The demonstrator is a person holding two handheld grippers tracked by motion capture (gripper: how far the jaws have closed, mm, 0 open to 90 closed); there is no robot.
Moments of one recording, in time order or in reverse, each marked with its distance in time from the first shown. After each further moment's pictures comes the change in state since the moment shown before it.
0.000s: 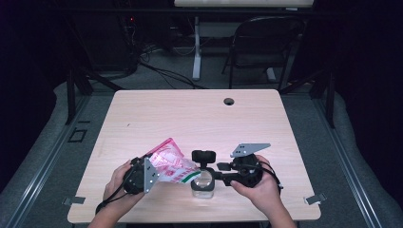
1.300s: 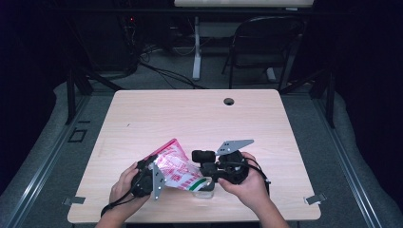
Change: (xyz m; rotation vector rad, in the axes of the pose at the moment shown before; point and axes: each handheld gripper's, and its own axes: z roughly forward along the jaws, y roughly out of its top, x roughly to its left) left arm -0.020 0.005 0.006 -0.020 0.076 0.096; right arm 0.018 0.021 0.023 0.023 0.027 -0.052
